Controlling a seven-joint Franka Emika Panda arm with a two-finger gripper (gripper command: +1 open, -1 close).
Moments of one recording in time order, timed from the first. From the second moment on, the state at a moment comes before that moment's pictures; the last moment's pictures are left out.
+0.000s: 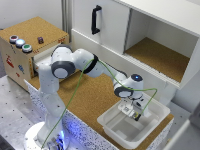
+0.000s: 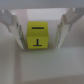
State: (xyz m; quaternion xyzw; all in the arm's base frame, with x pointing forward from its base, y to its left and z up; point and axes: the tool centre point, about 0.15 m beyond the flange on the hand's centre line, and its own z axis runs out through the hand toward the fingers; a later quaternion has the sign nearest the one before) arm 0.370 -0.399 0.213 1.00 -0.05 0.03 0.06
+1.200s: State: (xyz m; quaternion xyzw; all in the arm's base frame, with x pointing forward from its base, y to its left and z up) arm 0.416 -0.359 0.299 0.99 0.02 0.13 0.05
